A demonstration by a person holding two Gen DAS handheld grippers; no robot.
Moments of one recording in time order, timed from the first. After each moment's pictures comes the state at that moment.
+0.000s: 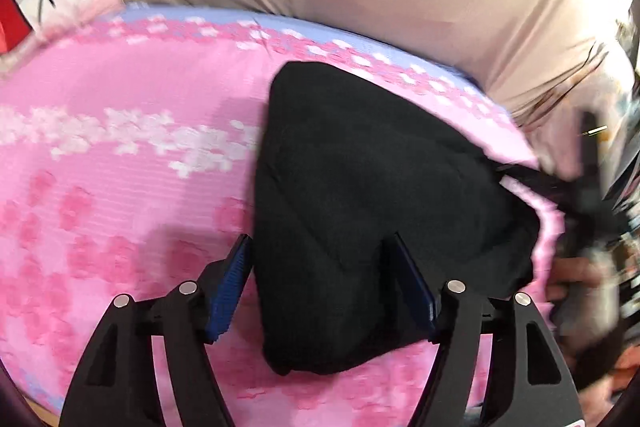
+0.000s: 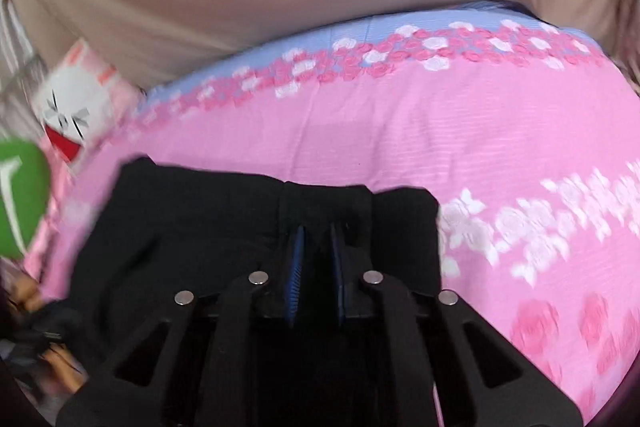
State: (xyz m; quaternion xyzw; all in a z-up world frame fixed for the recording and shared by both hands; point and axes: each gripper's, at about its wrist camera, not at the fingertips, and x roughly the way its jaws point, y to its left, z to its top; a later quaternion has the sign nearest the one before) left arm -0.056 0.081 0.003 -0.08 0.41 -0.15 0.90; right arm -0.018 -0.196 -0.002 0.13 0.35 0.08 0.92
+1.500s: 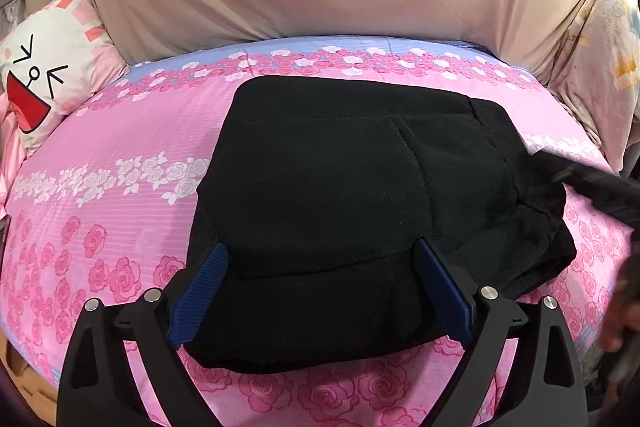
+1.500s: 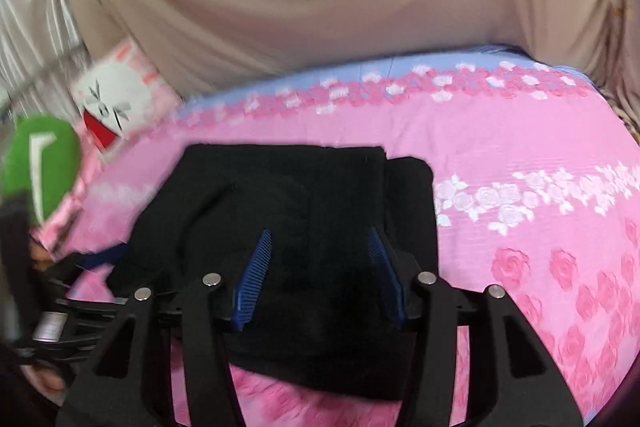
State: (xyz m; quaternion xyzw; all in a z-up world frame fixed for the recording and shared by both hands) left arm -0.072 0.006 0.007 0.04 0.38 -0.09 0.92; right arm -0.056 -0.178 -0.032 0.06 0.36 0.09 0.93
